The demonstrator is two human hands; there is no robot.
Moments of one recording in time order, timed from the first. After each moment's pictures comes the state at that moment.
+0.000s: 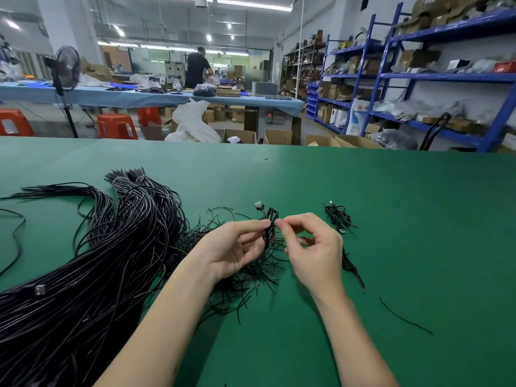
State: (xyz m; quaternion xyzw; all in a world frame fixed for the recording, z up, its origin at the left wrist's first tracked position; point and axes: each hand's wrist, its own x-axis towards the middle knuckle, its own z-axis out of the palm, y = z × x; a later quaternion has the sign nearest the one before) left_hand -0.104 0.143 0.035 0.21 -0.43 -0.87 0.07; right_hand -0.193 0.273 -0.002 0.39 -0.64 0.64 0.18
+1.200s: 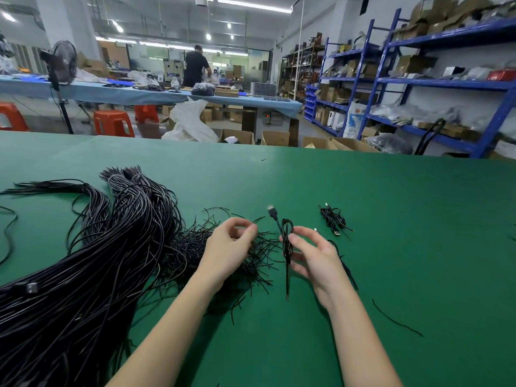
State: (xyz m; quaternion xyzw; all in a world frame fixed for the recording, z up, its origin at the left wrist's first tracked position) left_hand -0.119 0.138 -0.013 0.26 -0.71 -0.59 0.29; right_hand -0.215 0.289 -0.012 0.15 -0.61 0.74 -0.24
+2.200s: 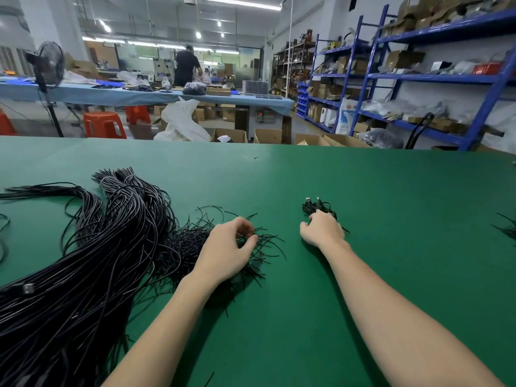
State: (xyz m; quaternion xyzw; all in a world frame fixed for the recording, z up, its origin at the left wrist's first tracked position) left_hand -0.123 0.134 -0.025 0.18 -0.89 -0.32 0.28; right_hand -0.320 0.272 -0.014 0.20 -0.97 0.15 -0.02
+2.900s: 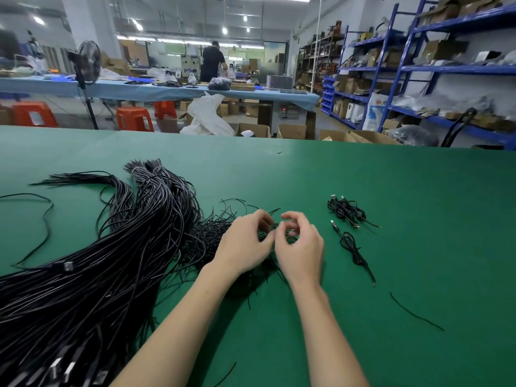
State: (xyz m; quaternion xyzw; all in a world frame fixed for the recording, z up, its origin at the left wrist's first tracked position) left_hand -0.112 0.137 -0.015 0.21 -0.90 -0.29 0.26; right_hand -0.182 0.240 -0.032 0.24 -0.79 0.55 0.12
